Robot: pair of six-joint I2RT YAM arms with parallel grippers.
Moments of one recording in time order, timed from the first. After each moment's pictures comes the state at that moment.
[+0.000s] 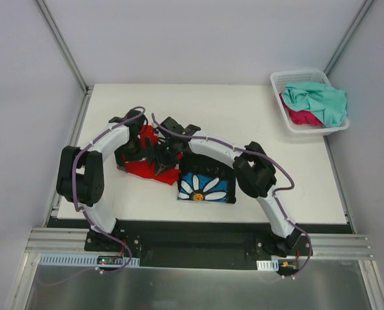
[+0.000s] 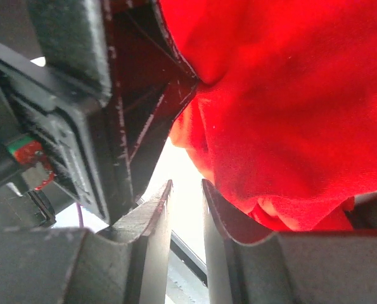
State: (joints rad) left arm -0.23 1.71 1.19 -0.95 -0.05 -0.51; right arm 0.92 2.26 1.90 -0.68 -0.43 0.57
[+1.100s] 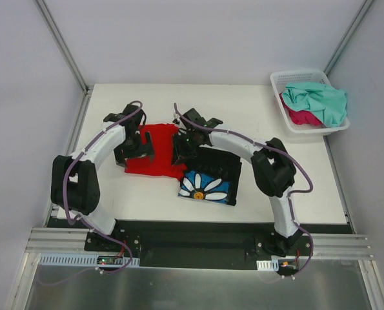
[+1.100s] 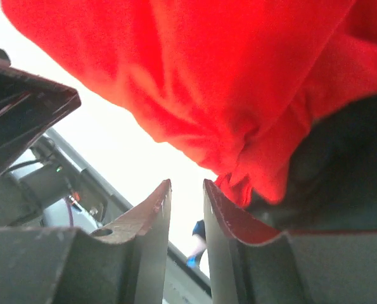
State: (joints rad) left arm -0.23 1.63 1.22 -1.02 -0.02 -0.51; right arm 0.78 2.13 1.68 -0.59 -0.45 0.53
